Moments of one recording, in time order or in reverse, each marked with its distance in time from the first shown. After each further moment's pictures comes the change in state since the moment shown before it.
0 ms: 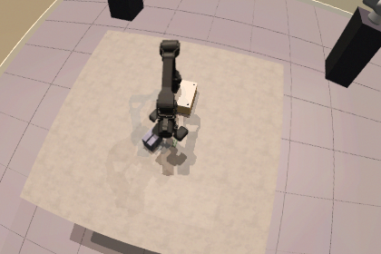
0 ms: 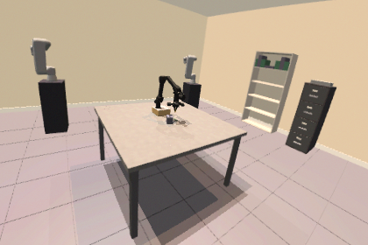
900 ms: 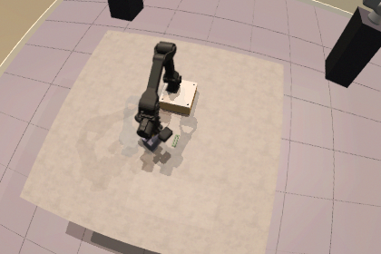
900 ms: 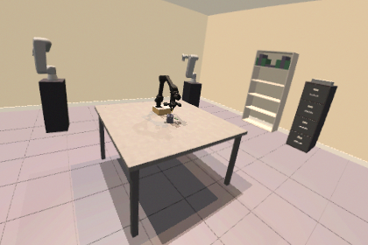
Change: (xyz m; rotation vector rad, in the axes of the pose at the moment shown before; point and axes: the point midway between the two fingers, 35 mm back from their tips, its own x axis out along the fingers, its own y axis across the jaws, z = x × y) arm -0.001 -0.050 0.046 0.000 -0.006 -0.003
